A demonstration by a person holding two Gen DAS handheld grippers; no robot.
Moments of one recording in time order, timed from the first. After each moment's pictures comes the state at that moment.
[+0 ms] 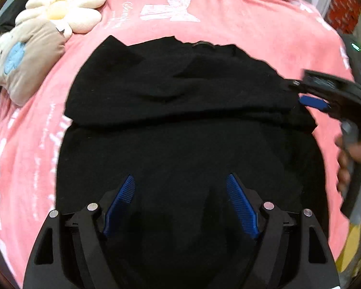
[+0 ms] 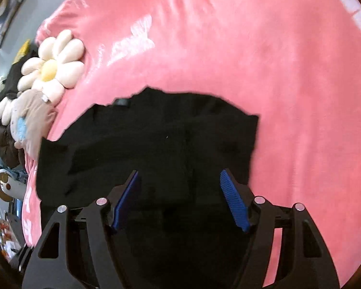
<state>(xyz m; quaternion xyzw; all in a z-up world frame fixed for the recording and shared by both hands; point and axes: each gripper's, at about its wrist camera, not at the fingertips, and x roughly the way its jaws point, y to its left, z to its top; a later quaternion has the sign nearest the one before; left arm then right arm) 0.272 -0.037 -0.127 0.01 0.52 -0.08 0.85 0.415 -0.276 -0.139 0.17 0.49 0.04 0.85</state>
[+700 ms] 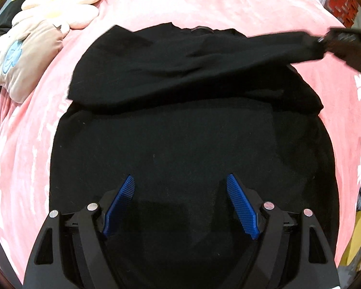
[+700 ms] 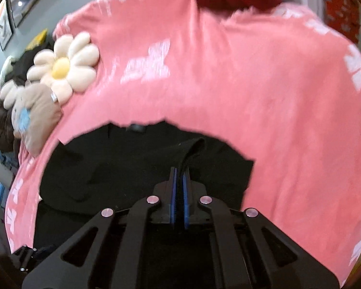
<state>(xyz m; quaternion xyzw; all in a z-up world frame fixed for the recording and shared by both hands) 0.272 -0.044 -0.146 0.03 0.54 -0.07 0.84 0.384 -0.274 -0.059 0.08 0.39 0.02 0.92</state>
